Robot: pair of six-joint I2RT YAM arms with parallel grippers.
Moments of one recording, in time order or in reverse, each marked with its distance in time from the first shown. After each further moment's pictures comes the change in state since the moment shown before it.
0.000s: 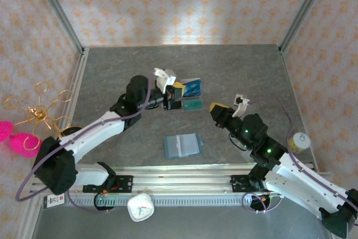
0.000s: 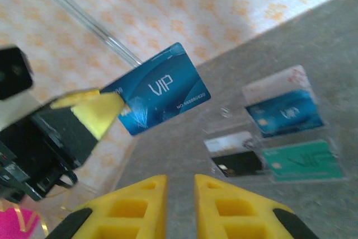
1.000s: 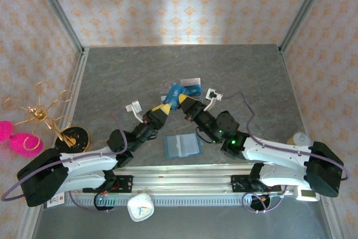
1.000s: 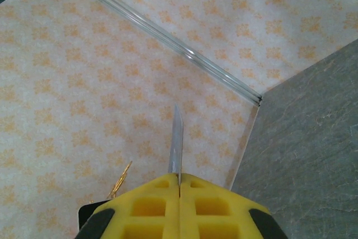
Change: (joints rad) left arm -0.287 -0.239 -0.674 1.059 -0.512 -0.857; right arm 0.272 0.504 0.080 0.755 0.142 0.182
